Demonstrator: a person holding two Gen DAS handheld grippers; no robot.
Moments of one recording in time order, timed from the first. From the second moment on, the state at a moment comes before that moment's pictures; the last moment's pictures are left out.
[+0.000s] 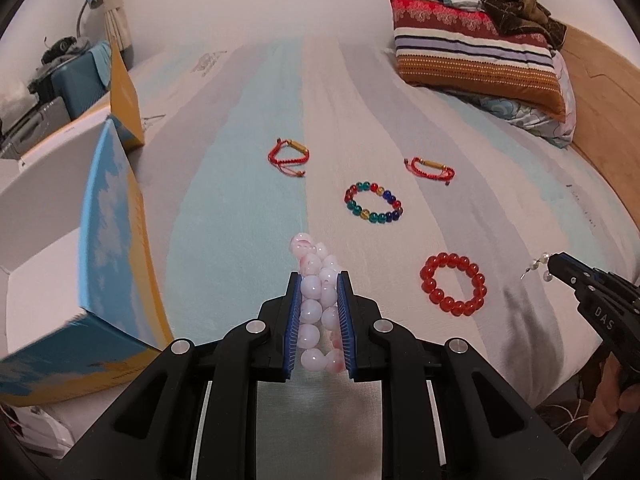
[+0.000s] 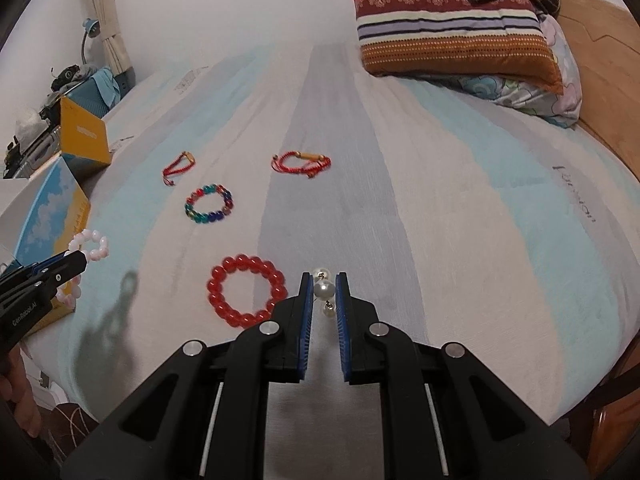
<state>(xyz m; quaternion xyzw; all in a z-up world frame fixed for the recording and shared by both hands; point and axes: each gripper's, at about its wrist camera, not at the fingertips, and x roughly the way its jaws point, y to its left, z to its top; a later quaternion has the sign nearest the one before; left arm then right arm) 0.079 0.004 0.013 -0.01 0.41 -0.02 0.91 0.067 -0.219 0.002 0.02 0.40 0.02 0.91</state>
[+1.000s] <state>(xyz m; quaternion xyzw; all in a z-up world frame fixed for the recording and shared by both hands) 0.045 0.114 0.117 -0.03 0.36 0.05 0.93 0.088 -0.058 0.092 -0.01 0.39 0.11 0.92</state>
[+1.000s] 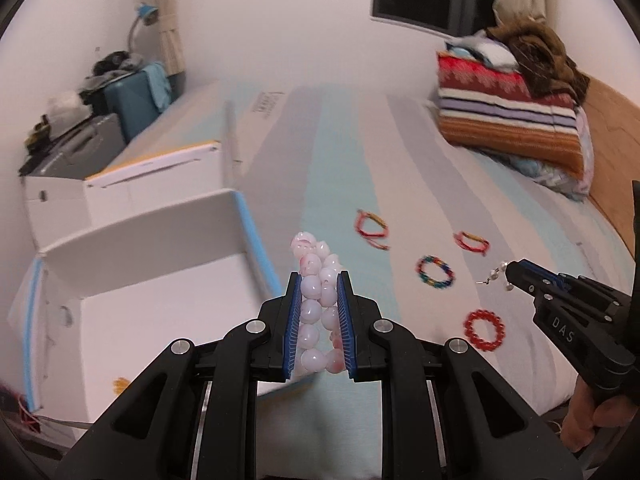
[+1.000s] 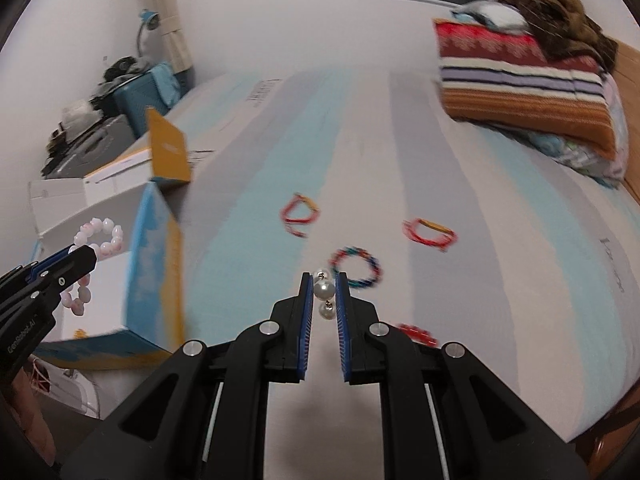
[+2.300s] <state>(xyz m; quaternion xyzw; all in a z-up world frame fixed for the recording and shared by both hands) -0.020 0.321 0.048 -0.11 0.42 0.19 0.88 0.058 0.197 0.041 -0.11 0.42 0.25 0.87</state>
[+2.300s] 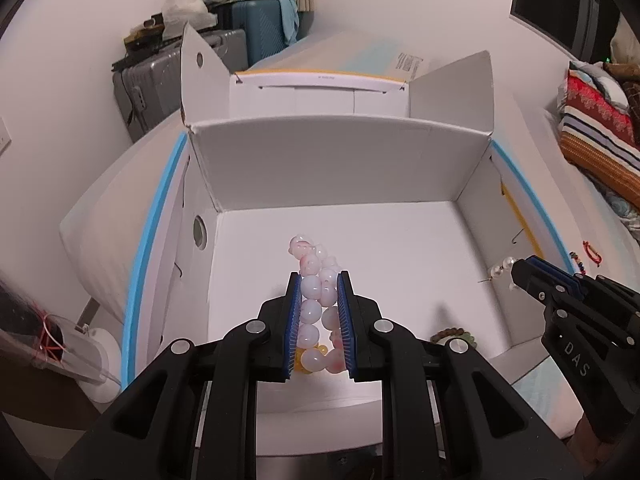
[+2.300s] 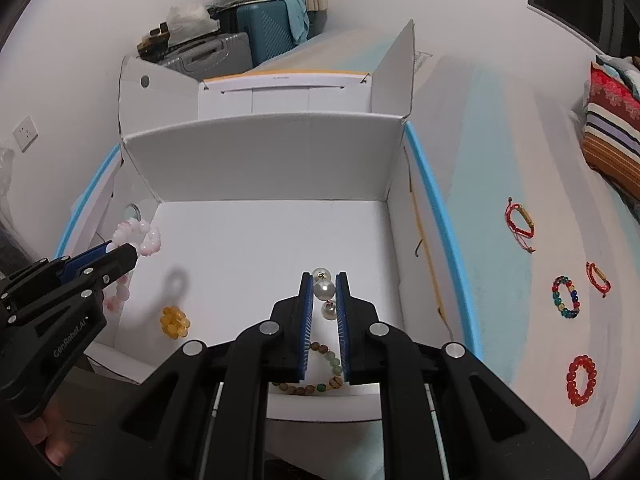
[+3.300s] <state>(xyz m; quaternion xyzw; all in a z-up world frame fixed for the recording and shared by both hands) -0.023 0.260 0.087 -0.10 0.38 0.18 0.90 0.033 0.113 0.095 -0.09 0.33 0.21 0.91</state>
